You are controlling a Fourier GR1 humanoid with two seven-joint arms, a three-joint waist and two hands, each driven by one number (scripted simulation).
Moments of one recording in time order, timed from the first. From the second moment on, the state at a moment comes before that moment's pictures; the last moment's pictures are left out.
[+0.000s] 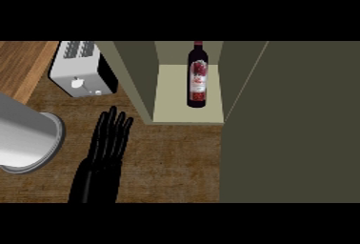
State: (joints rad) left arm -0.09 0.44 -0.71 -1.89 0.67 0.64 -0.45; right arm 0.05 -0.14 -0.05 -2.31 -0.25 0.40 0.39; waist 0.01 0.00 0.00
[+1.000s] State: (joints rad) left arm 0.51 0.72 -0.40 -2.23 0.76 0.44 -0.63; right arm 0.15 -0.11 0.41 -2.39 -0.30 0.44 0.58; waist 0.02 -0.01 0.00
